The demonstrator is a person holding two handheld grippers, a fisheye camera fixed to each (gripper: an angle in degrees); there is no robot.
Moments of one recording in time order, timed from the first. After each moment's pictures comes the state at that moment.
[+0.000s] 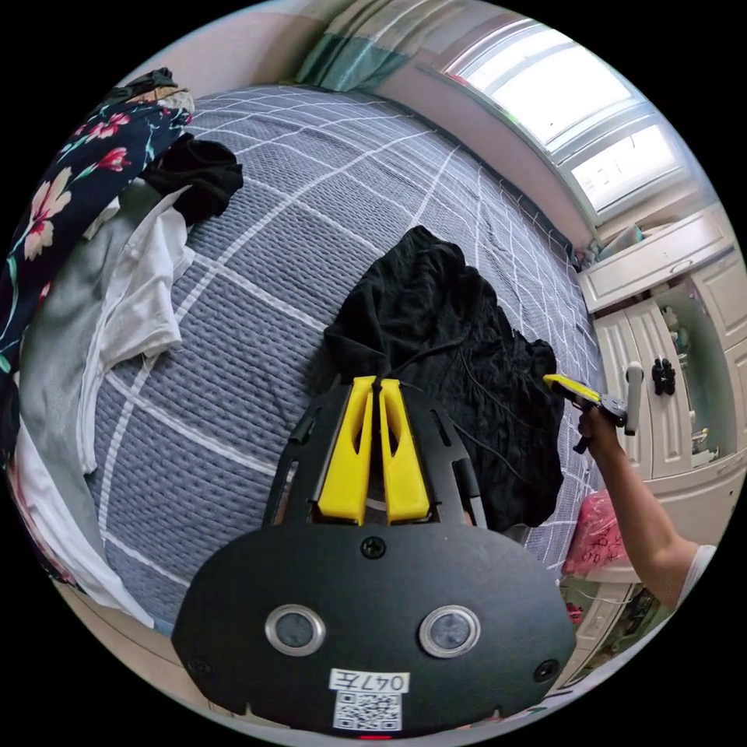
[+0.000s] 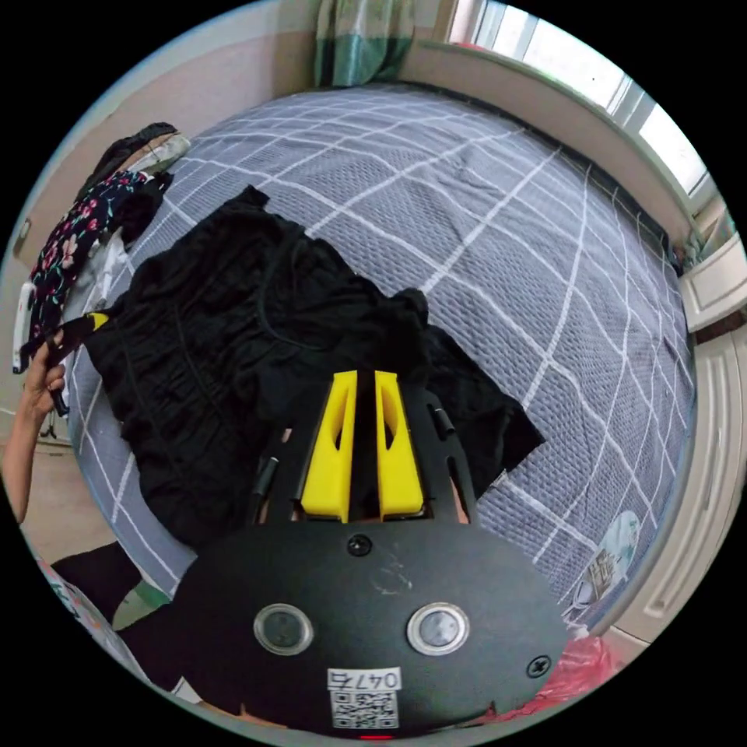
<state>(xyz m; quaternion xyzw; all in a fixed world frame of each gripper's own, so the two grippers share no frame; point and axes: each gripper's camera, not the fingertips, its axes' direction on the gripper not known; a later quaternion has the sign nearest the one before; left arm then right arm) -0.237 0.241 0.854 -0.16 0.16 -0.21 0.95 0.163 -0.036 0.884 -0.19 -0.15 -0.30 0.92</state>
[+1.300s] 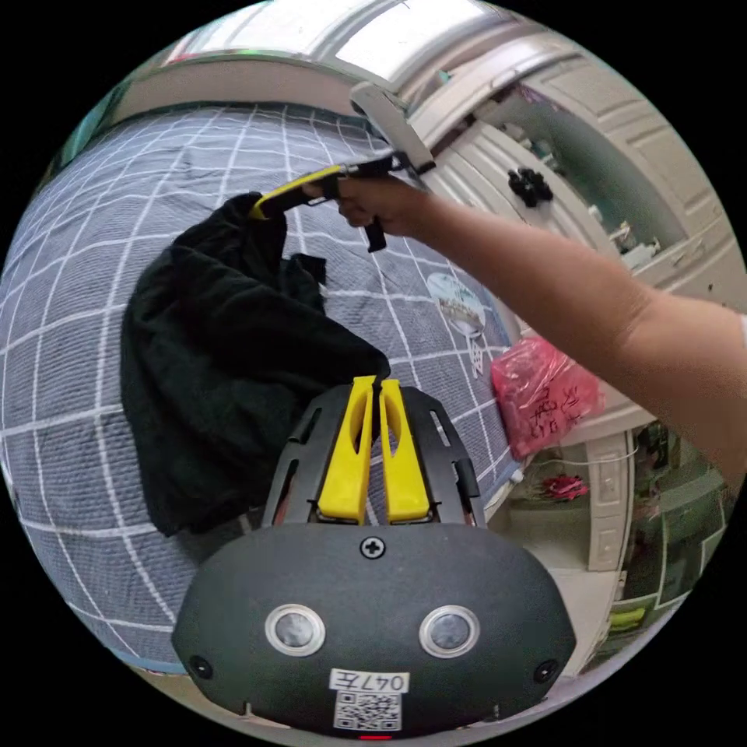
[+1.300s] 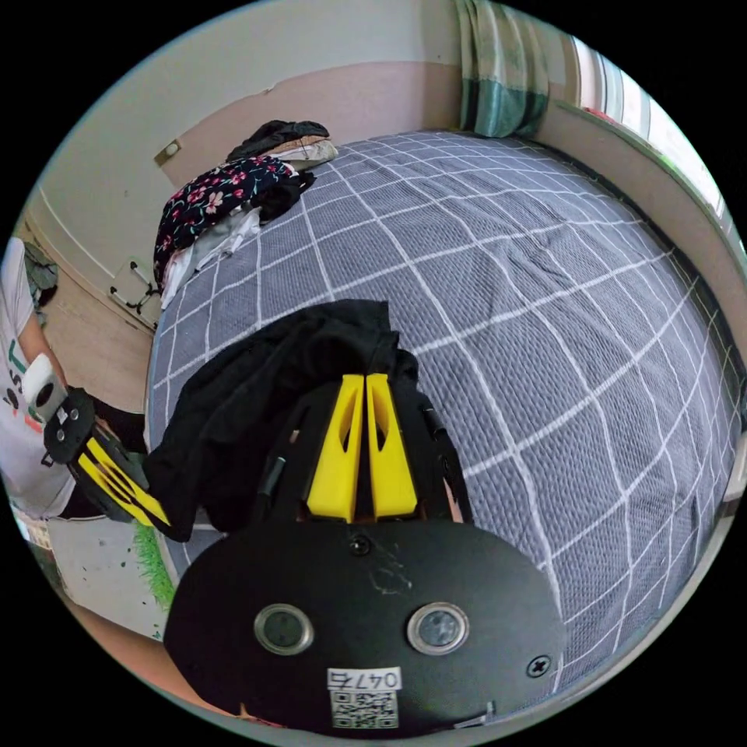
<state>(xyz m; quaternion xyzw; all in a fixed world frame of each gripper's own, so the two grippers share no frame) 0.164 0.194 0.814 -0.20 0.34 0.08 0.92 0.287 -0.104 0.906 -0.14 -0.35 -0.45 0.81</state>
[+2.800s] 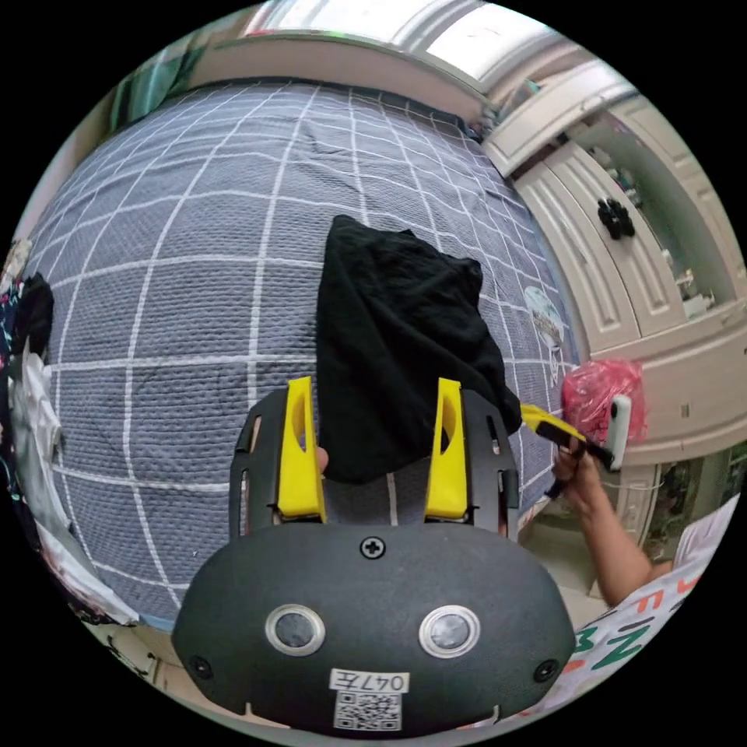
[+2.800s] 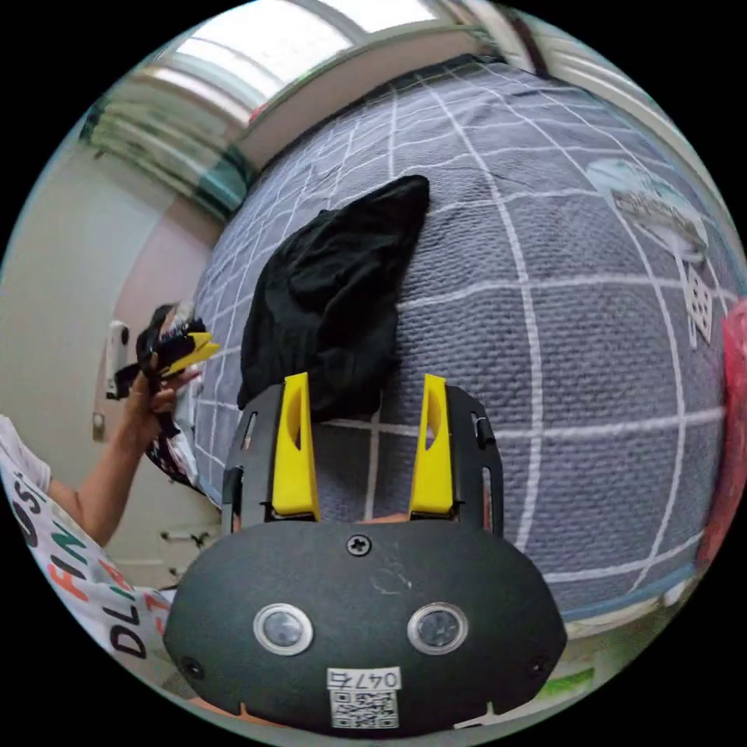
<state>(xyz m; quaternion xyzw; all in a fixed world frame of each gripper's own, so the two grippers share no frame) 0.012 0.132 0.876 -0.24 0.24 0.00 0.94 0.494 0.278 0.760 -0.20 -0.28 0.07 0.93</state>
